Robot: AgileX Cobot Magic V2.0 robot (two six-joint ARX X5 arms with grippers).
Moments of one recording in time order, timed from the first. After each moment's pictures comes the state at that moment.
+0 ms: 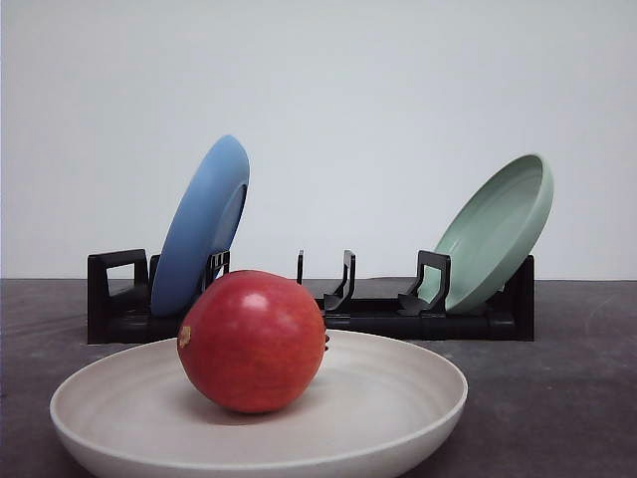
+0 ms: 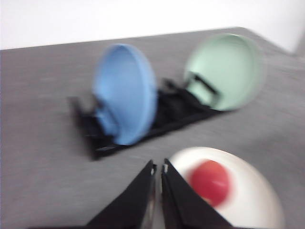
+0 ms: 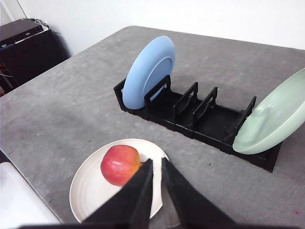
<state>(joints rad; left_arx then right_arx) -1.10 0.40 0.91 -0.95 -0.60 -0.36 0.66 0.37 0.86 -0.80 -0.10 0.19</state>
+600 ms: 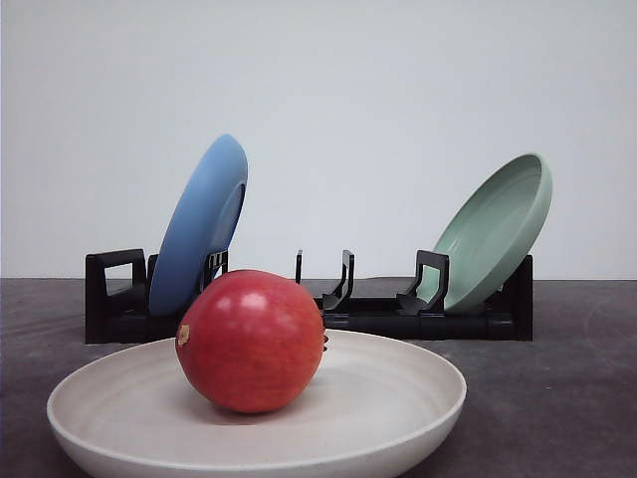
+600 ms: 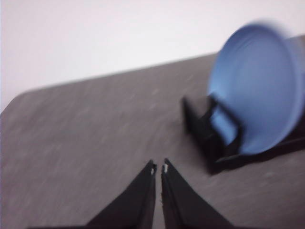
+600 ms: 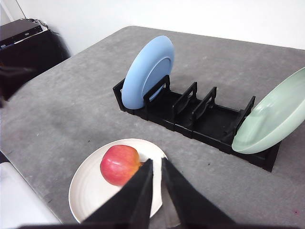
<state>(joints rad) -0.12 0.14 0.28 -0.33 -0.03 0.17 0.66 0.37 0.86 -0.80 -0.10 0.19</state>
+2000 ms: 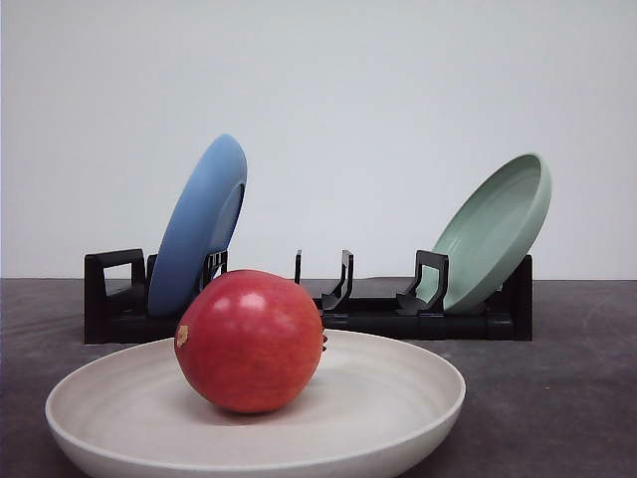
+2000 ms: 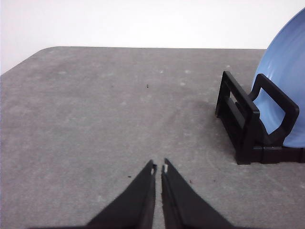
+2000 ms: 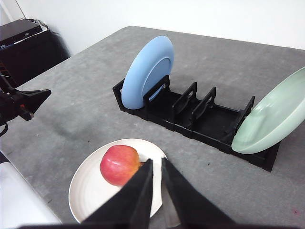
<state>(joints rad) -0.03 0.00 0.02 -0.18 -0.07 -0.01 0.66 0.37 0.86 -0.80 -0.10 0.19</state>
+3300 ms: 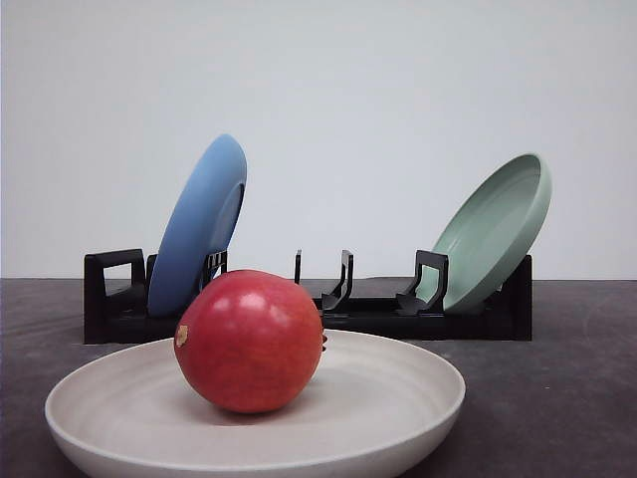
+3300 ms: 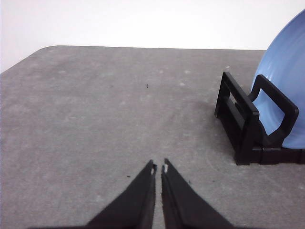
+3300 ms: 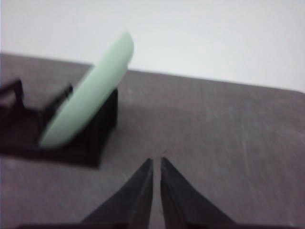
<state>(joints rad) -0.03 0.00 0.02 -0.18 -0.07 -0.01 0.15 0.01 0.01 -0.11 0.09 -0.07</state>
